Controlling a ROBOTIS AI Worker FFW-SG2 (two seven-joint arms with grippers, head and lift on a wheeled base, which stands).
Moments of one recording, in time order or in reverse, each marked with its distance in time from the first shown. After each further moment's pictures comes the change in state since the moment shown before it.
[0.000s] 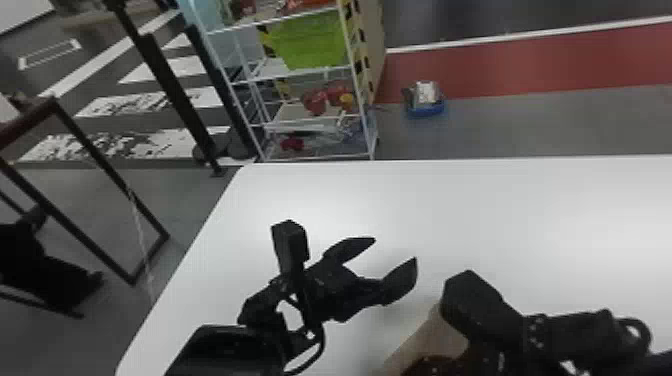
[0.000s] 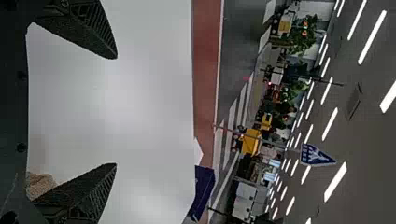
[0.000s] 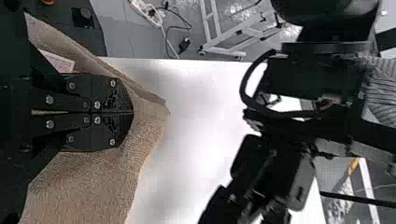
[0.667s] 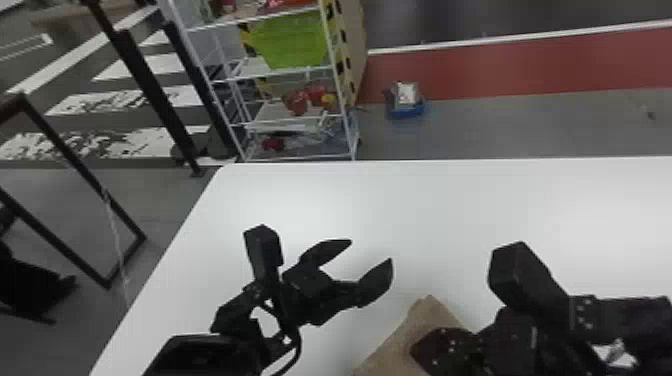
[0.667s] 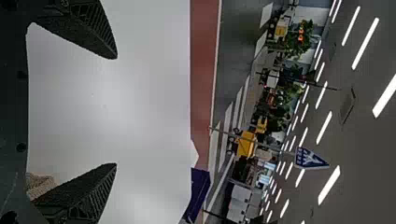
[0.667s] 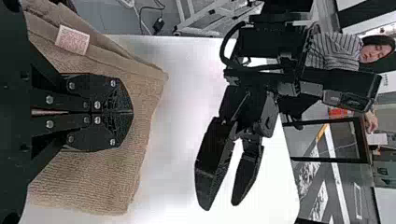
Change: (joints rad) left arm 0.017 0.000 0.015 -0.001 0.022 -0.017 -0.002; right arm 0.048 -0.013 -0.161 -0.089 -0.081 -0.025 0.000
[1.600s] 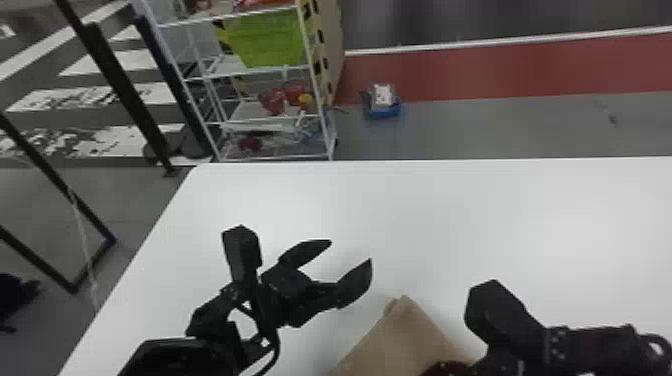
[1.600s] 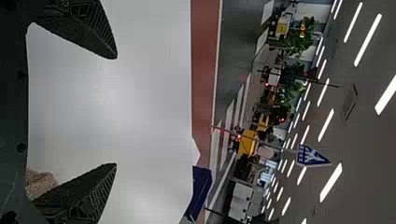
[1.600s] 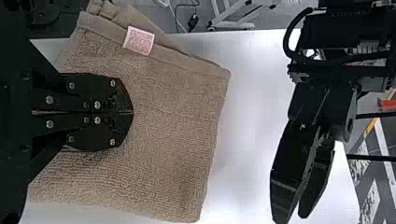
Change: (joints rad) left arm -0.002 0.000 -0.013 -0.001 -0.009 0.004 0.002; right arm 0.054 -0.059 0.016 0.026 0.088 0.005 0.000
